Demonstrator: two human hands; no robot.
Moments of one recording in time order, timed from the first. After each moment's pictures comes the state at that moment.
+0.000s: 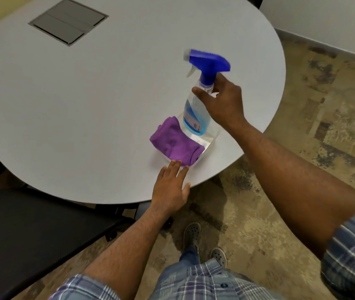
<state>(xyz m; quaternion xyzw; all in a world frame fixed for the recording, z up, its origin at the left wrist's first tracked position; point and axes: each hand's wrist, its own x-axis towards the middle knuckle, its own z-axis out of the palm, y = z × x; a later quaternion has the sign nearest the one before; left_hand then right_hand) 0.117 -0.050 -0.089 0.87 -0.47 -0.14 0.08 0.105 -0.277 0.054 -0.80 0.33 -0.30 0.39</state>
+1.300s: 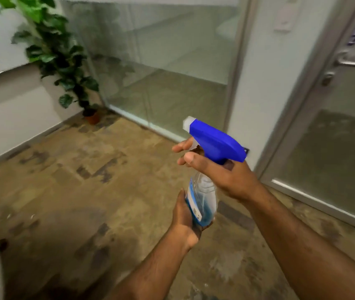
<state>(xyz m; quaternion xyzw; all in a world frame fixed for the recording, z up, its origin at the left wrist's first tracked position) -0.424 -0.012 0.029 0.40 -0.29 -0.86 0.11 -0.495 0.058 0.188 -0.47 0.57 -0.64 0.22</state>
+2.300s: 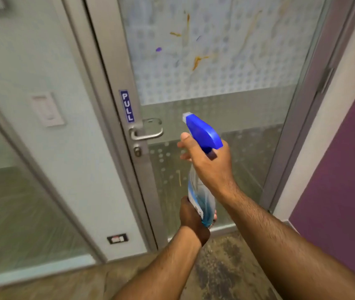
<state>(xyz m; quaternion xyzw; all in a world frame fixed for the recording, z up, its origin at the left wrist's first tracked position) -0.975 0.235 0.091 0.25 -0.37 -0.88 -0.14 -0.966 0.277 0.232 -0.08 0.69 -0.68 -0.23</state>
